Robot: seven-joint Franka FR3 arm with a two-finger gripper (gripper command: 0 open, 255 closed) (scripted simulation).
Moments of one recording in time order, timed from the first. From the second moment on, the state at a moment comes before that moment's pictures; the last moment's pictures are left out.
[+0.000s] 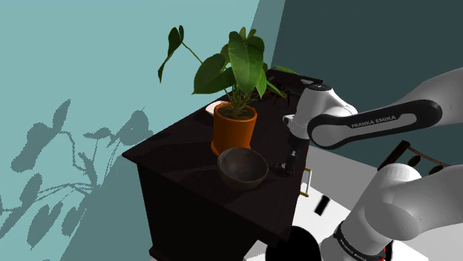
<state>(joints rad) -0.05 -0.71 -0.16 -2.94 -0.25 2.28 -0.30</state>
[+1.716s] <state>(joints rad) -0.04 -0.80 -0.15 -2.84 -0.22 2.09 -0.32</state>
